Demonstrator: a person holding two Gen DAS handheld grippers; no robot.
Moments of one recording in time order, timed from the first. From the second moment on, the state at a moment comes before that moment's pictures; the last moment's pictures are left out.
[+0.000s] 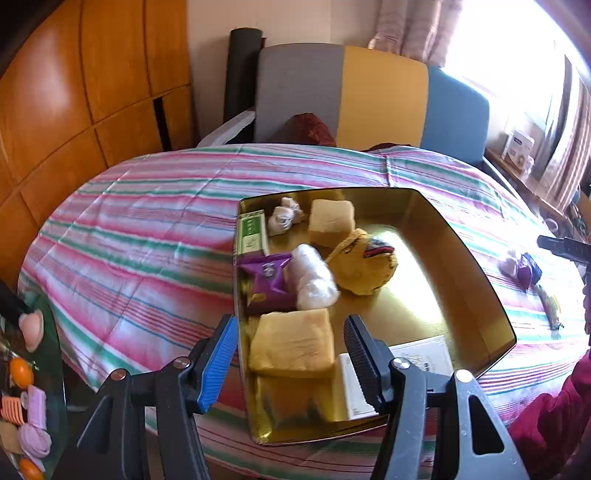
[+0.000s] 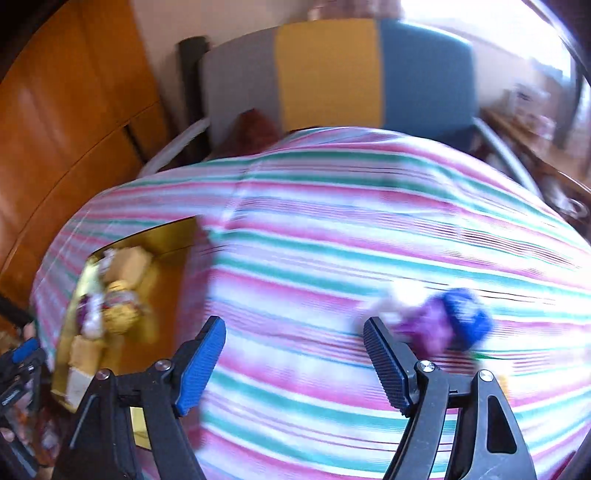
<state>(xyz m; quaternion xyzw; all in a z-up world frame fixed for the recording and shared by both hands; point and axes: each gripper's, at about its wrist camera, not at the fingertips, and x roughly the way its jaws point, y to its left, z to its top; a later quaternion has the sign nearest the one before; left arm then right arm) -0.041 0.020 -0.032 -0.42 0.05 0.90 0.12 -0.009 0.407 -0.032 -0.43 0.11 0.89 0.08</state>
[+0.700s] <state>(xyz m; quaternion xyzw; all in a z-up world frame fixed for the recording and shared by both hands) -0.040 0.168 -0.008 -0.41 0.13 0.87 0.25 0.065 0.558 -0.057 -0.36 0.29 0.84 0.28</state>
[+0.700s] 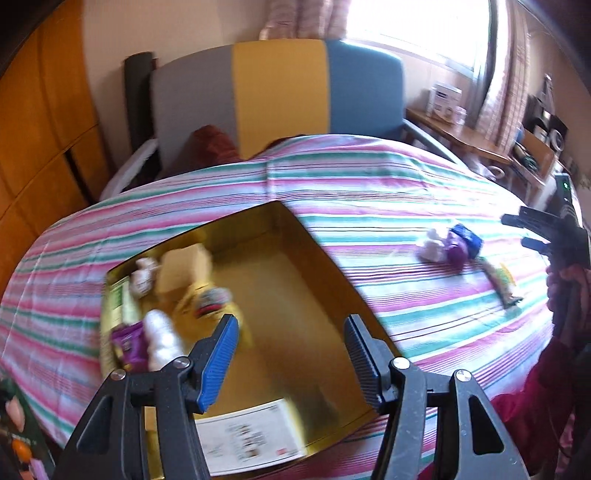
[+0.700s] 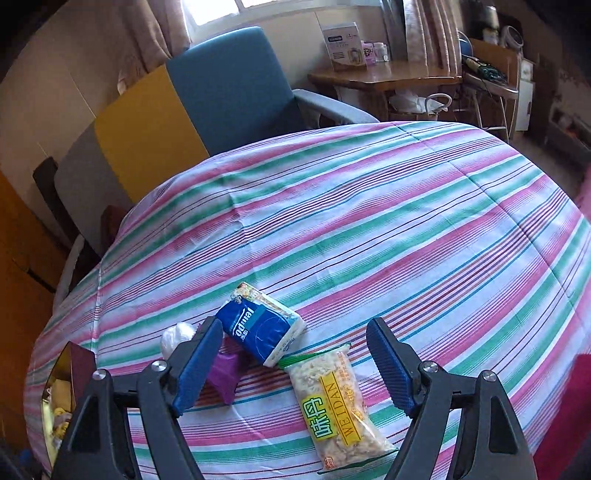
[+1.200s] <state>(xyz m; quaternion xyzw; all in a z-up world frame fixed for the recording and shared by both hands) -0.038 0.294 -0.023 -0.46 0.14 0.79 0.37 0.082 0.579 -0.058 -0.33 0.36 0.83 0.28</state>
